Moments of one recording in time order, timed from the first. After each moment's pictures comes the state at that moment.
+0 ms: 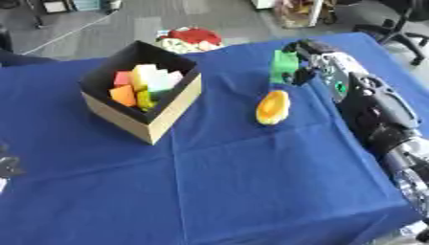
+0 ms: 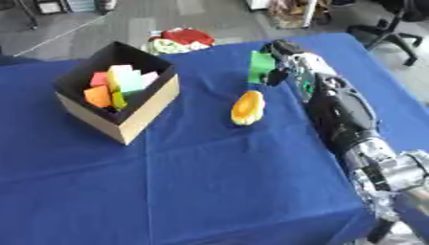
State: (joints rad) left arm -0.09 0.21 0.00 -1.78 -0.09 0.10 -0.21; right arm -0.85 -0.50 -0.05 -0.74 1.01 -0.11 0.17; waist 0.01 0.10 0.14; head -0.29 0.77
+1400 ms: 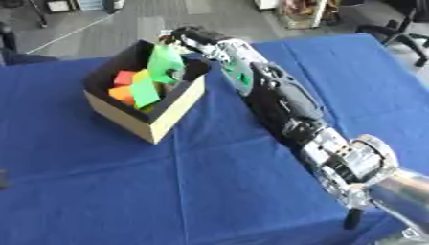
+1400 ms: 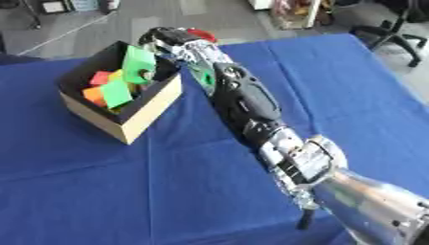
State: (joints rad) left arm -0.09 0.21 -0.02 -1.78 -0.08 0.10 -0.23; right arm -1.00 -0.22 0.07 -0.79 1.07 -0.18 0.21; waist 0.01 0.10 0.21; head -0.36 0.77
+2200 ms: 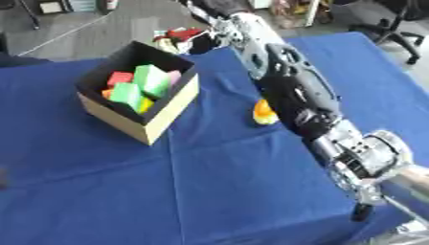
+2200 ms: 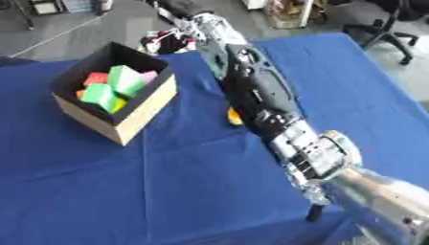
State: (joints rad) left arm -0.09 0.21 -0.01 -1.78 -0.08 0.10 -0.21; right arm -0.89 -0.44 0.14 -1.10 0.79 -0.31 0.33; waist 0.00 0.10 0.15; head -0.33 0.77
